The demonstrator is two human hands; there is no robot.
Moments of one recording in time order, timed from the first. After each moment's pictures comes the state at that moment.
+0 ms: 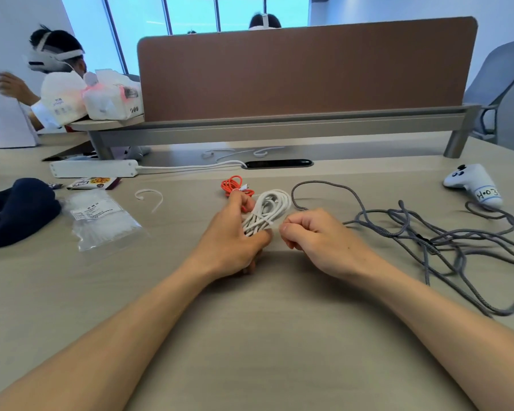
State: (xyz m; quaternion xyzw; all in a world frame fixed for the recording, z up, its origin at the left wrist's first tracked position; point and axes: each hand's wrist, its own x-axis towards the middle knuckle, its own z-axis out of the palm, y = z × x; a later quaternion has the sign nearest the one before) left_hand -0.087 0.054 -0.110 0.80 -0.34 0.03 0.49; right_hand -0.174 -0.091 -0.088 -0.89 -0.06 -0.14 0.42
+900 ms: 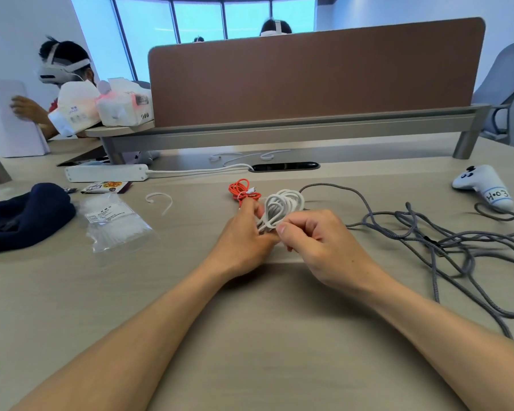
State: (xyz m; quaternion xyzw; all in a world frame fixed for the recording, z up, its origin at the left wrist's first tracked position) left_hand -0.084 0.047 -0.112 0.84 -0.30 0.04 0.46; right_hand -0.178 -0.076 -0.092 -0.84 -0.15 -0.25 0.45
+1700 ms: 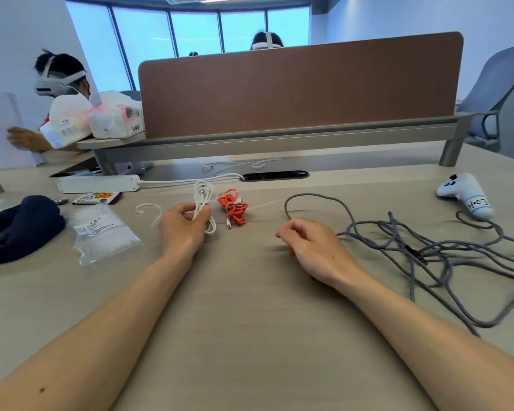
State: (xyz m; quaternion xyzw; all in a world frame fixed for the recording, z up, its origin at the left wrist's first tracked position) left_hand -0.004 0.072 -0.125 0.80 -0.01 0.19 0.57; right_hand -0.151 -0.113 -0.113 -0.87 0.05 -0.18 0.46
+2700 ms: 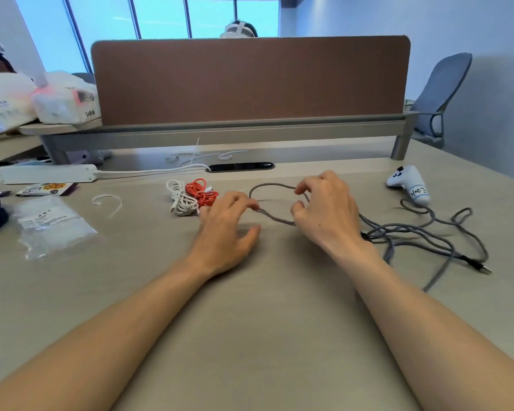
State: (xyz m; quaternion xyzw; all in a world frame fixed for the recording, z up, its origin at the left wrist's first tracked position) left_hand -0.081 0.003 -0.129 0.82 -0.44 0.24 0.29; right_hand -0.179 -0.156 -0.080 -0.92 0.18 -0.33 0.13
